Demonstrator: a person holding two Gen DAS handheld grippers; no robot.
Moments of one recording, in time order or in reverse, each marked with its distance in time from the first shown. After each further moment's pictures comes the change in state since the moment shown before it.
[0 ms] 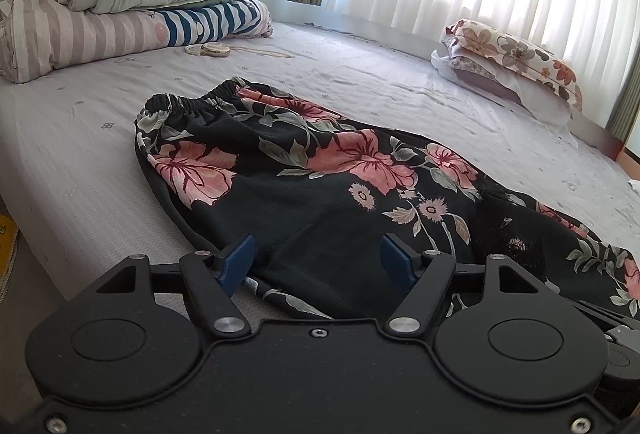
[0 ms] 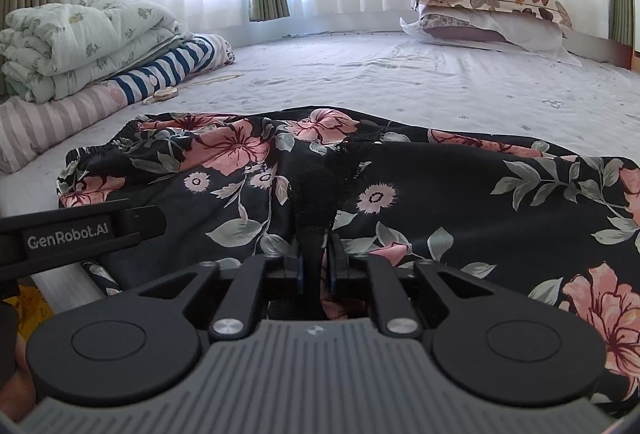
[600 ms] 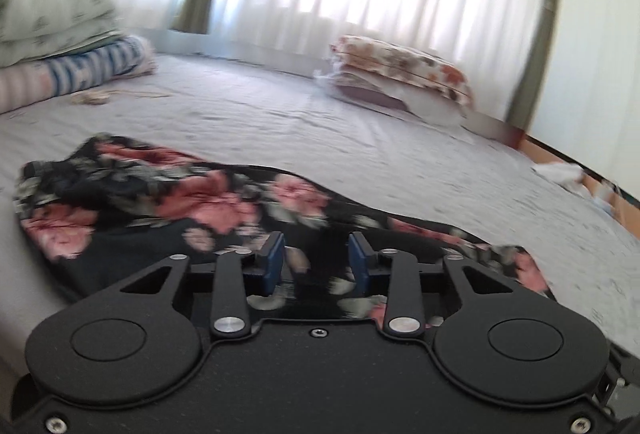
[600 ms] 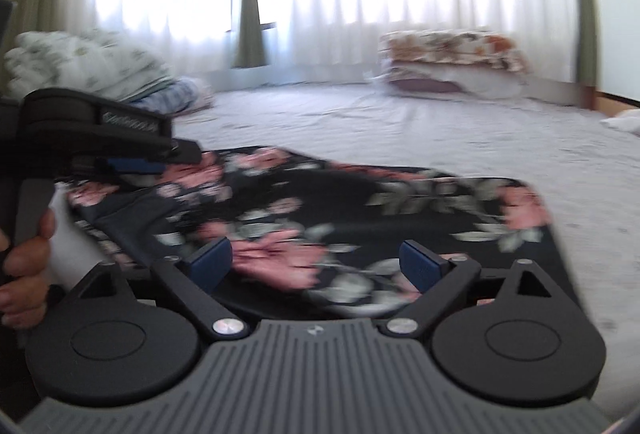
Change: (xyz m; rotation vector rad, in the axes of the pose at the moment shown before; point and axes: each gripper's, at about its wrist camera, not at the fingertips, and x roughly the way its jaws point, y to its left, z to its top) left arm -0.031 -0.076 0.008 0.169 -0.066 -0.328; right arm -0.100 -0.054 -0.034 -0.022 -0.175 -0.123
